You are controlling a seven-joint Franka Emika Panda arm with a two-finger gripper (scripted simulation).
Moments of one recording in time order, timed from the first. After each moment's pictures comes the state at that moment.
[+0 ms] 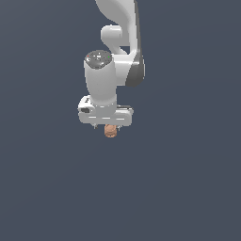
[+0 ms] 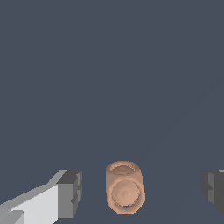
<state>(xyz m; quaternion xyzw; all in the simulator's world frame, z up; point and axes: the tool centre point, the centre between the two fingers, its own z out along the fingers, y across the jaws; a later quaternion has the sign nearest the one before) -0.001 -0.058 0.179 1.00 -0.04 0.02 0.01</state>
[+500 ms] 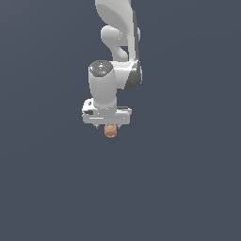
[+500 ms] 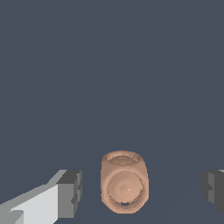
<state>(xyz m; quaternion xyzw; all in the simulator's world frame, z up) -0.032 -0.058 0.140 1.00 -0.01 0.01 0.00</state>
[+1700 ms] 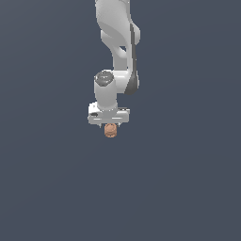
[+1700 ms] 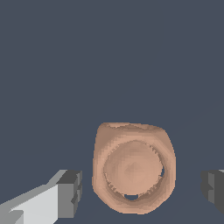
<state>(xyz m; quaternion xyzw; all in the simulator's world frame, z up) -0.085 -0.058 0.077 1.00 0.03 0.00 0.00</state>
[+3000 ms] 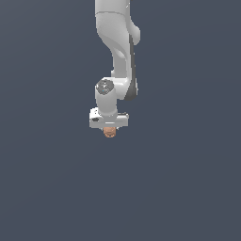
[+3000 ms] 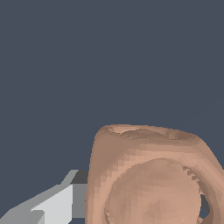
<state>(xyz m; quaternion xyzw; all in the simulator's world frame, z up) -0.086 -0.059 0.042 1.00 0.03 0.00 0.00</state>
